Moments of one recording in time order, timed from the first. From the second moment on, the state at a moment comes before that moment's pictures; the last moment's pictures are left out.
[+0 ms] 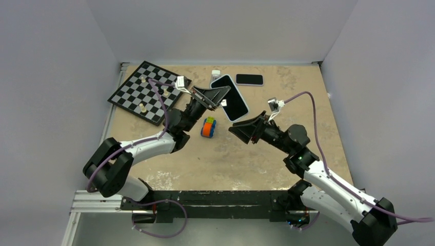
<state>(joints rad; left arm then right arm) -0.72 1.46 0.75 1.21 0.04 -1.36 0.63 0.83 0.53 0.43 -0.40 0.80</state>
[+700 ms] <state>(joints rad) -0.72 1.46 0.77 1.22 0.02 -1.39 0.63 0.81 0.48 0.57 -0.33 0.77</state>
